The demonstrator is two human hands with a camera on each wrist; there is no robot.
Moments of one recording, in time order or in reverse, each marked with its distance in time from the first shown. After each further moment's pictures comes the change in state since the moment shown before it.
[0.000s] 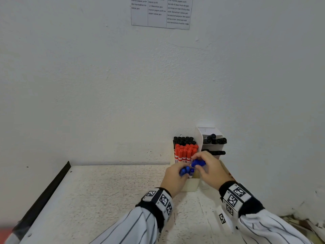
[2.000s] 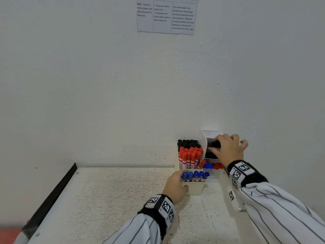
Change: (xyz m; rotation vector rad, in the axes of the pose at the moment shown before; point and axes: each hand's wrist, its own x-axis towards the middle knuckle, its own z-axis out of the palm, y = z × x) left_hand -0.009 -0.013 -0.003 0.100 -0.123 -0.131; right_hand 0.053 0.013 -0.039 -0.749 0.178 0.286
